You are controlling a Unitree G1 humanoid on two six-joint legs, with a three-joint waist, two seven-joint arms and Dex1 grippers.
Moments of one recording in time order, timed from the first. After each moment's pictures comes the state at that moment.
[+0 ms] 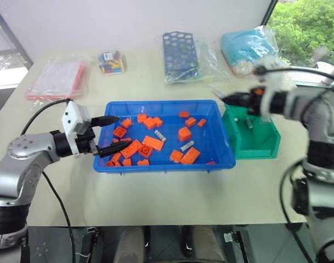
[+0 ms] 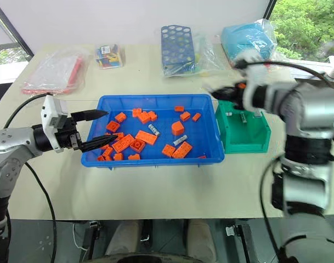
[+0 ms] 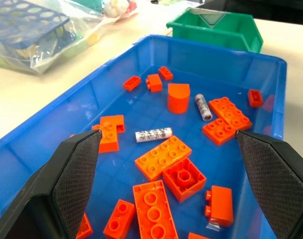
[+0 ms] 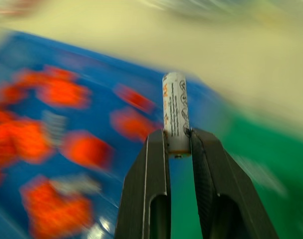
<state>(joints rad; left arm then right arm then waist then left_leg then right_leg) -0.27 0.81 0.18 -0.25 -0.61 0.50 -1.00 -0.75 -0.75 -0.26 -0.05 0.32 1.36 0.77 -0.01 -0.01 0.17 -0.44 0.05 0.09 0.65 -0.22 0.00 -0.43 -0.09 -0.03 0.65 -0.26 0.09</state>
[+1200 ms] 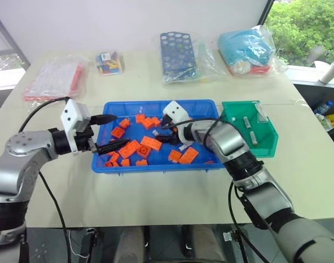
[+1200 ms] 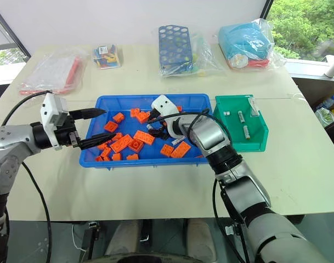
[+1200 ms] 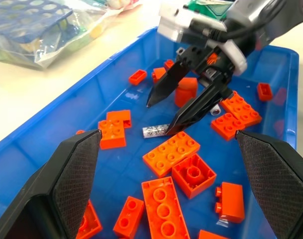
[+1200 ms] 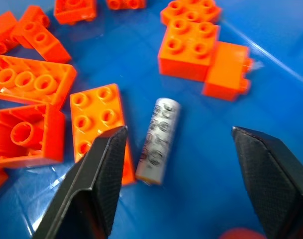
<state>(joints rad) -0.28 0.83 0.19 -0.25 -0.58 0.51 -0.99 -0.86 -0.24 0.38 0.25 0.18 0.86 0.60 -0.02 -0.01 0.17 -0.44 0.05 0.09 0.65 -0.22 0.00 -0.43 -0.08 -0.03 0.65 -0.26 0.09</state>
